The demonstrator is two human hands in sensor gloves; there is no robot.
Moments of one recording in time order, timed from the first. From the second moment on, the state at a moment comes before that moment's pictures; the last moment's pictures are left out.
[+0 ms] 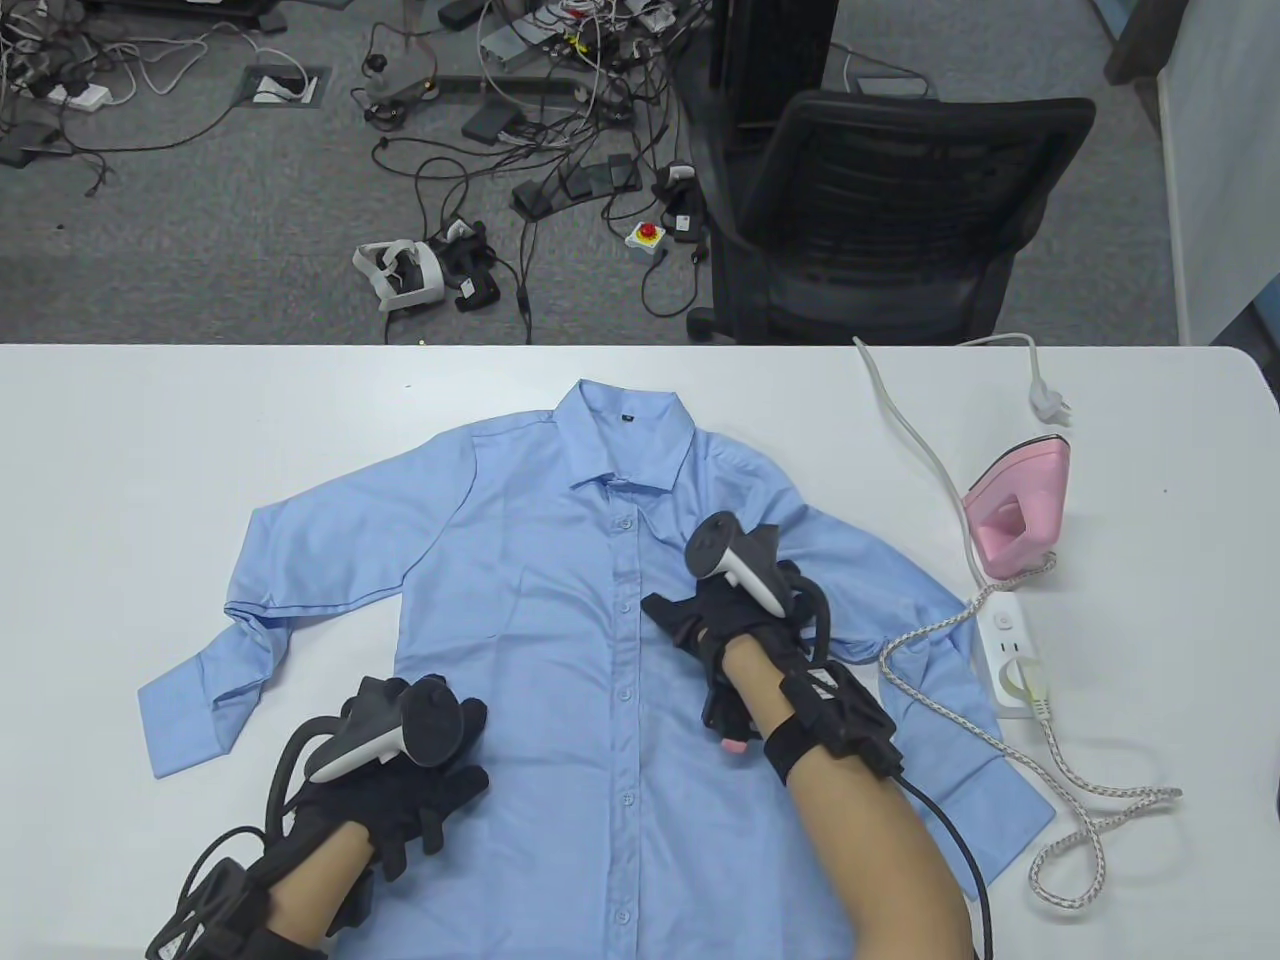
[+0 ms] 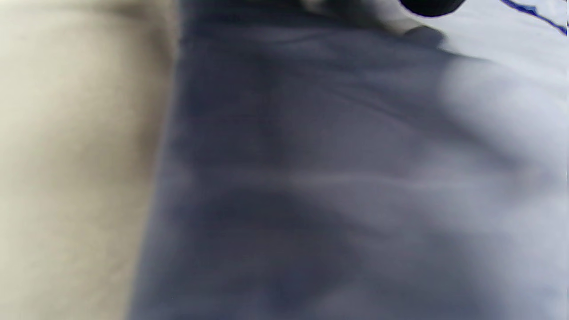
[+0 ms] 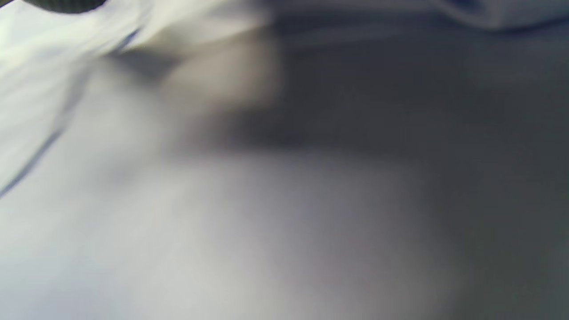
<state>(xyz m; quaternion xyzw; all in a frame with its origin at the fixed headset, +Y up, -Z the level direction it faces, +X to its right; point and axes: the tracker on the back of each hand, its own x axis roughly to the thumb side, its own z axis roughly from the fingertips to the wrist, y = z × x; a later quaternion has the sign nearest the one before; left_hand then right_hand) -0.233 -0.786 -0.234 -0.34 -0.09 0.01 0.94 0.062 -0.783 -0.362 -0.05 0.27 0.96 0.08</state>
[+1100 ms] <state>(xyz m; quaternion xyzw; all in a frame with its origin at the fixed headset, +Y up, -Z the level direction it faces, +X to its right) -0.278 -0.740 -0.235 -0.18 -0.05 0.14 0.97 0.027 -0.662 -0.204 0.16 0.30 0.93 0.13</state>
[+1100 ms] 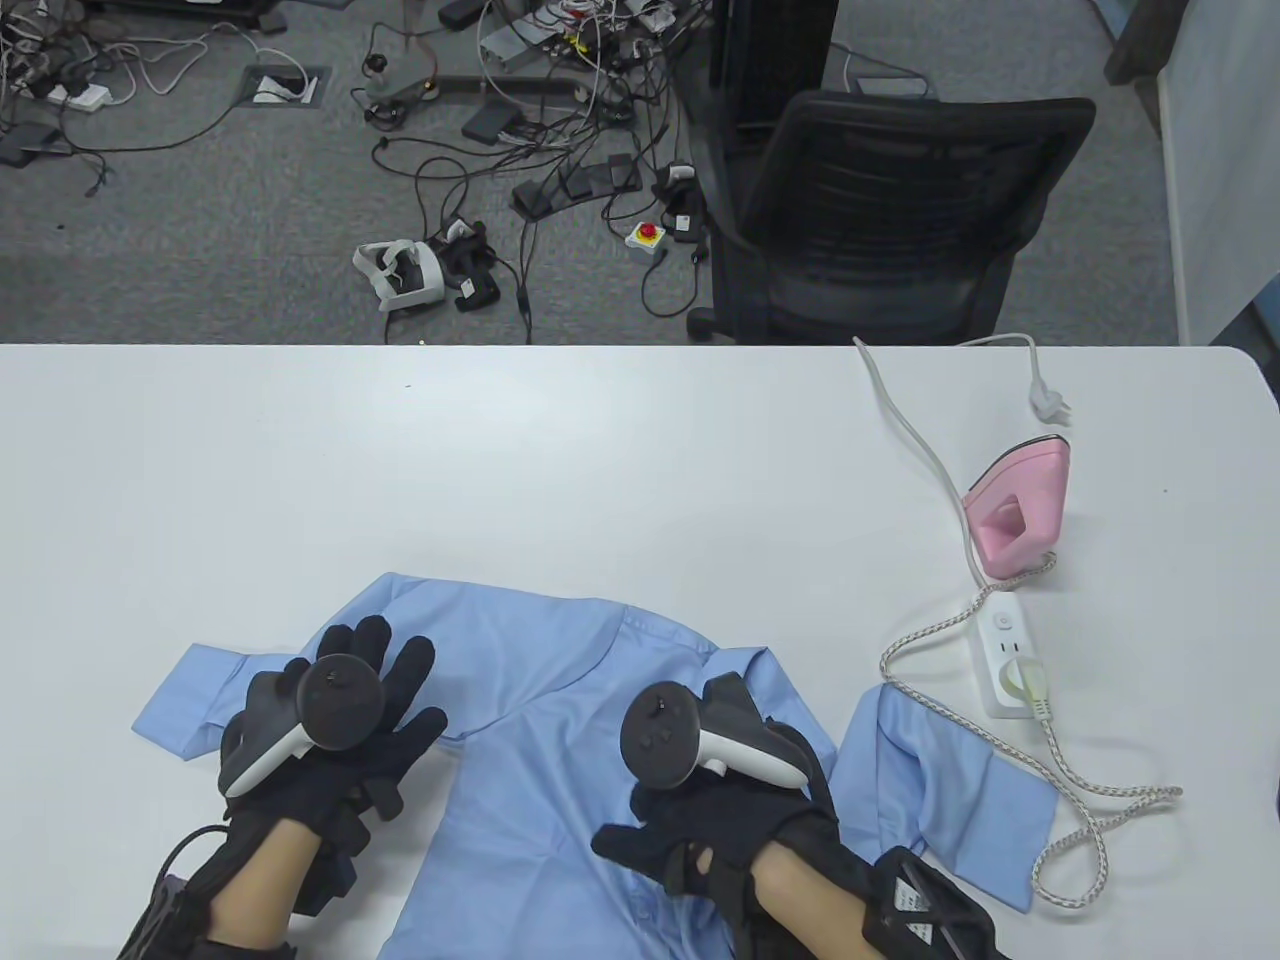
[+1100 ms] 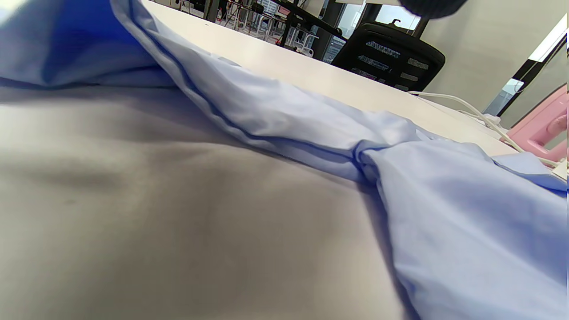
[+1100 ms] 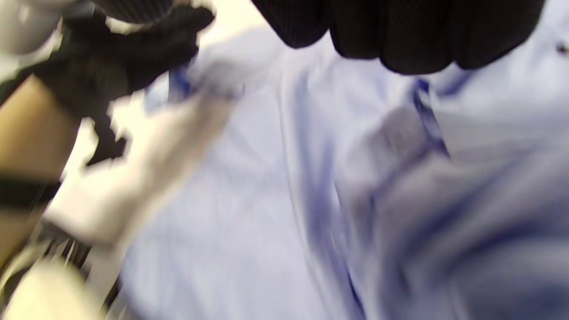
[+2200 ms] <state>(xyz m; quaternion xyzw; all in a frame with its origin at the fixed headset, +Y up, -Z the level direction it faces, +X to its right) -0.352 -0.784 -0.251 -0.26 0.13 0.12 0.95 0.147 -0.802 -0.290 -0.10 0.33 0.94 0.04</state>
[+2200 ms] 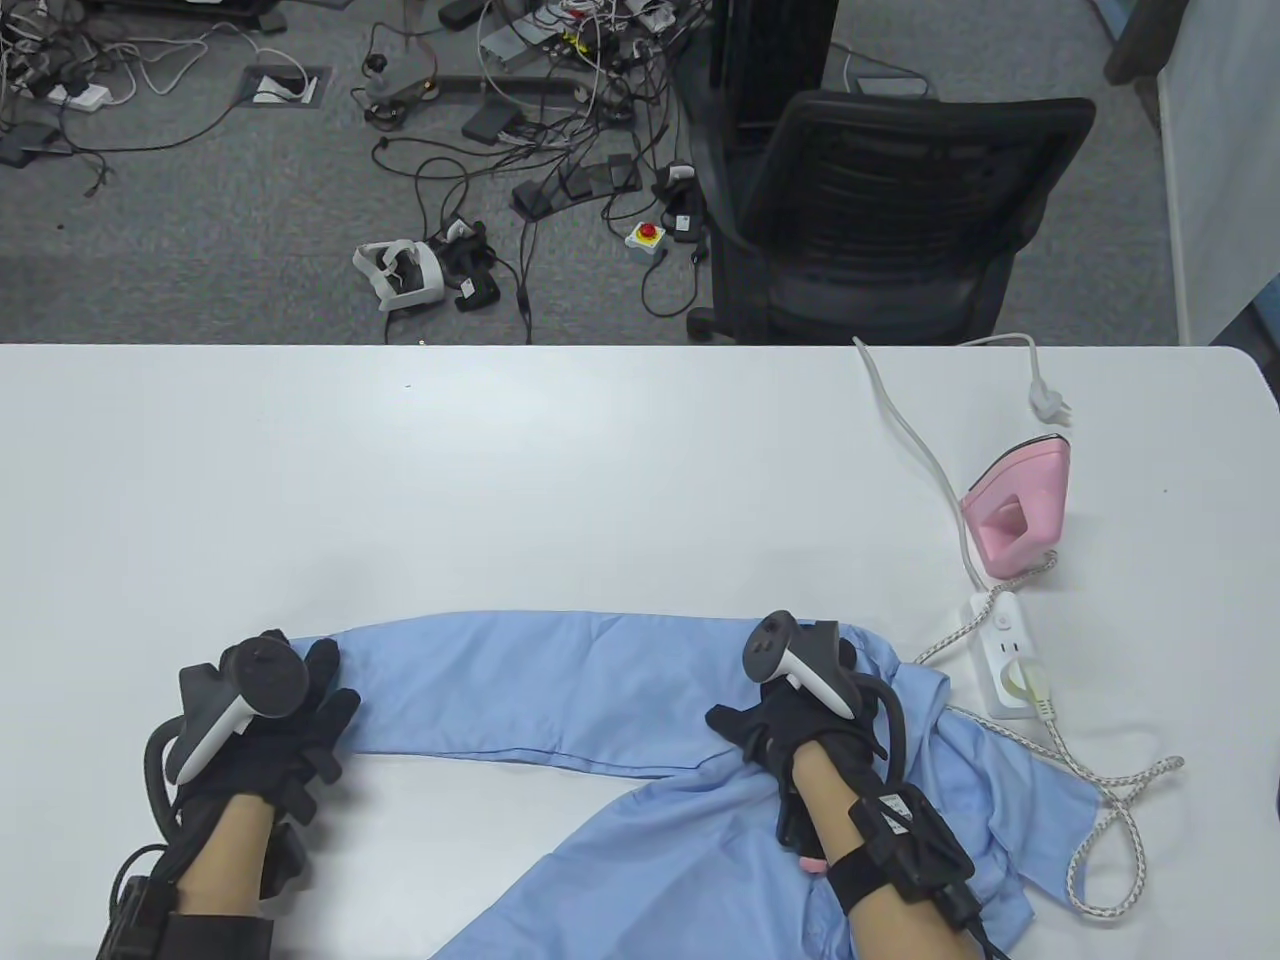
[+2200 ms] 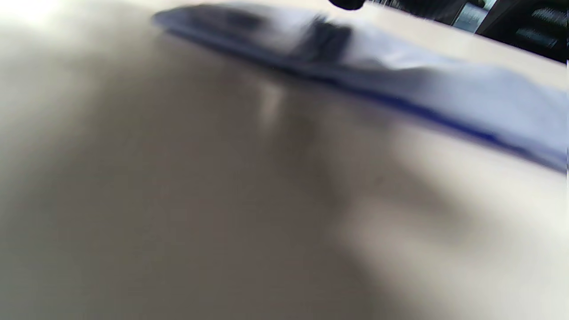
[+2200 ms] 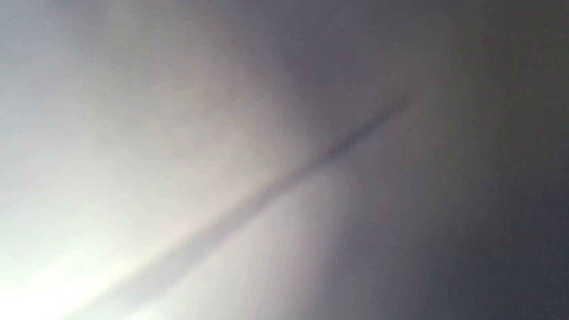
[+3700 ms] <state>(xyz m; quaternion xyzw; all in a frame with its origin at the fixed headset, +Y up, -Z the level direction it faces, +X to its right) -0.325 -0.790 -0.262 -0.29 0.11 0.06 0.95 0.223 -0.792 -0.278 -0.13 0.34 0.93 0.05</state>
